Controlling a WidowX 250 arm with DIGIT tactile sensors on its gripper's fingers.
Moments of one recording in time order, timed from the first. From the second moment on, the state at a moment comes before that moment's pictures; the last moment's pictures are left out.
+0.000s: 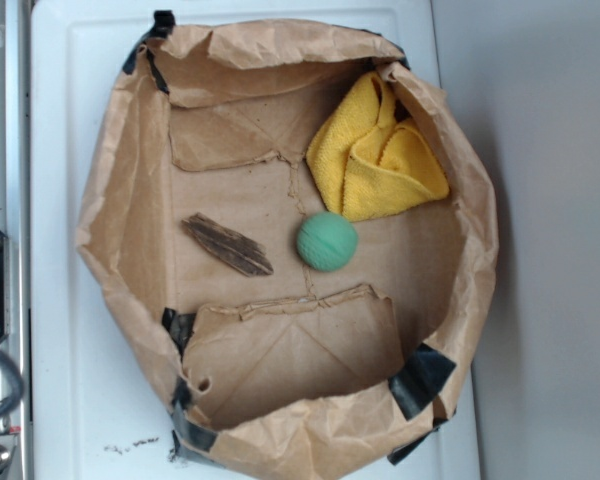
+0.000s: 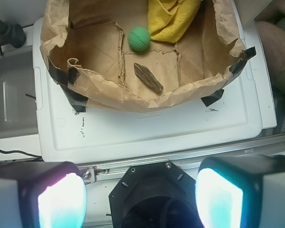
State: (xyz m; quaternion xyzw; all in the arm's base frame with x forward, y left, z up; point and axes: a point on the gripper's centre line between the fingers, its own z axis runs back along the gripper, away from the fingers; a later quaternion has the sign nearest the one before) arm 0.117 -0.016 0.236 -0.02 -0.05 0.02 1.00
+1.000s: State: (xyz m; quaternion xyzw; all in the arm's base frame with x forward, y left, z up) arm 0.202 0.000 0.249 0.04 -0.13 0.10 0.99
